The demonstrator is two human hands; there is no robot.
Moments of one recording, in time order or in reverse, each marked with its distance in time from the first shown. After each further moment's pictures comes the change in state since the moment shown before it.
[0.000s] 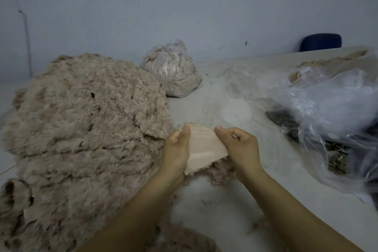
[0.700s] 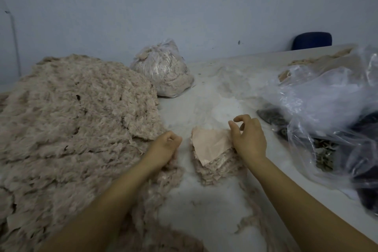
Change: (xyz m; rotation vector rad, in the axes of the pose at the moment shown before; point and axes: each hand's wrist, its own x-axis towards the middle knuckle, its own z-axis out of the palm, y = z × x) left_hand 0.045 -0.022 -0.032 0.608 -0.286 0.032; right_hand 0.049 0.020 -0.041 -0.743 0.165 -0.128
